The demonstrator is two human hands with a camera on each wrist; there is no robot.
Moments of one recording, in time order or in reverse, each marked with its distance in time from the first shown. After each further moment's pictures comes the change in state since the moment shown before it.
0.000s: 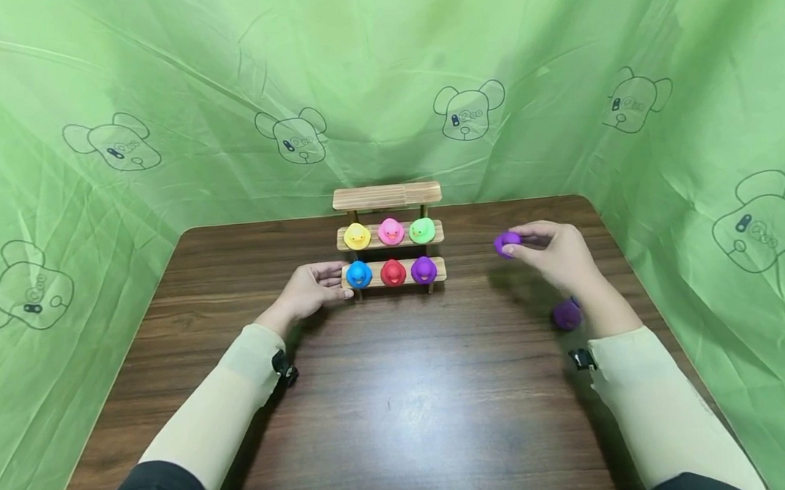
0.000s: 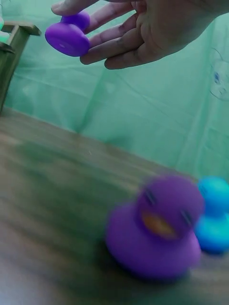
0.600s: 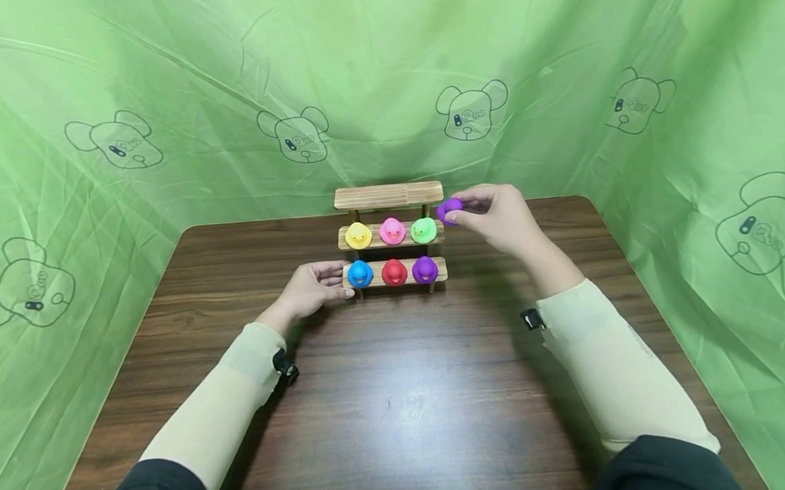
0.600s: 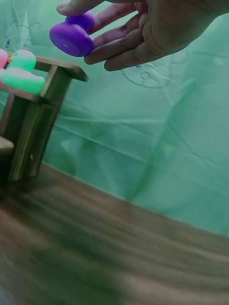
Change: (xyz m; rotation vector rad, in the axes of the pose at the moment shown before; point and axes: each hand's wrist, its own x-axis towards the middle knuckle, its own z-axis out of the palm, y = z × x) left_hand 0.000 0.001 0.002 -0.023 0.003 0.008; right_hand 0.062 -0.079 0.041 0.067 -0.073 -0.153
